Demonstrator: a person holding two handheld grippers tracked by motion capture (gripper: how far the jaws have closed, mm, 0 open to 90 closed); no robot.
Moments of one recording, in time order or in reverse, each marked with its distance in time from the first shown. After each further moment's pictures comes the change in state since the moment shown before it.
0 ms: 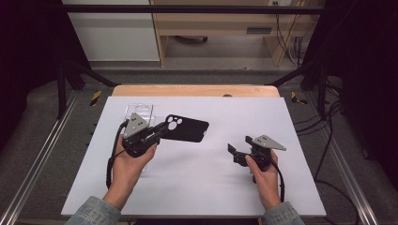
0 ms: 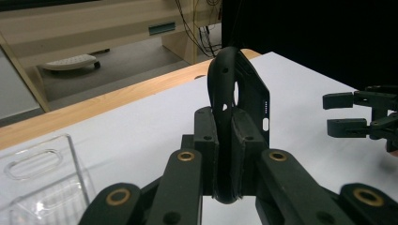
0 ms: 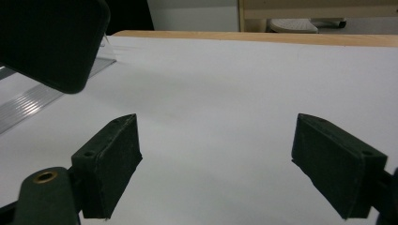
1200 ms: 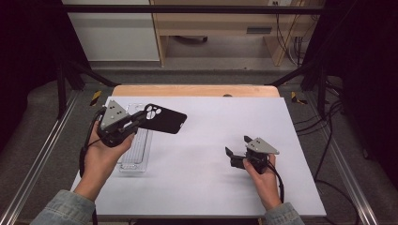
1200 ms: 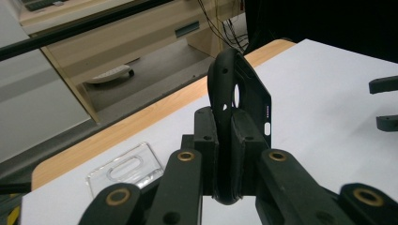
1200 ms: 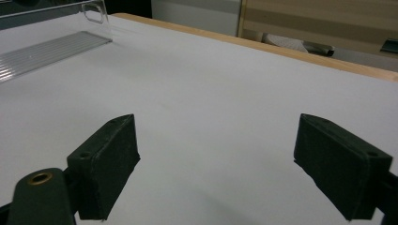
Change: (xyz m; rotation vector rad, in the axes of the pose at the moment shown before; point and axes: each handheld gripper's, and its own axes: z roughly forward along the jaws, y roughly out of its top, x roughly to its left) left arm 0.039 0.028 -0.038 0.036 0.097 0.148; right arm 0.008 -0.007 0.005 -0.008 -0.029 -0.188
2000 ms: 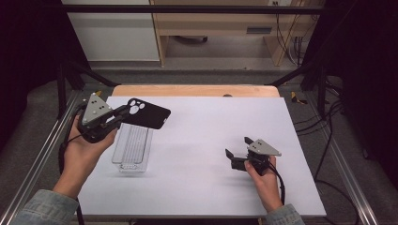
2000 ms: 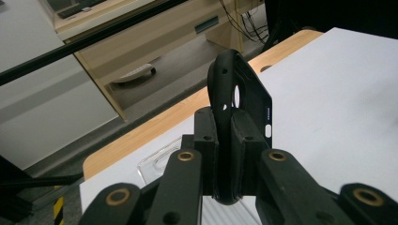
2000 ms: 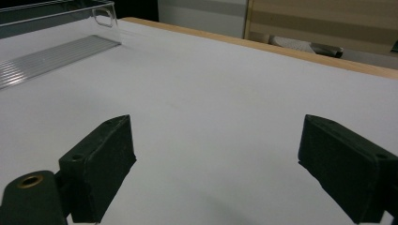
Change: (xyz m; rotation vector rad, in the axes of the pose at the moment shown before) left arm 0.028 0.006 -0.025 0.029 0.074 0.061; right arm 0.000 -0.003 -0.005 -0.016 0.031 0.013
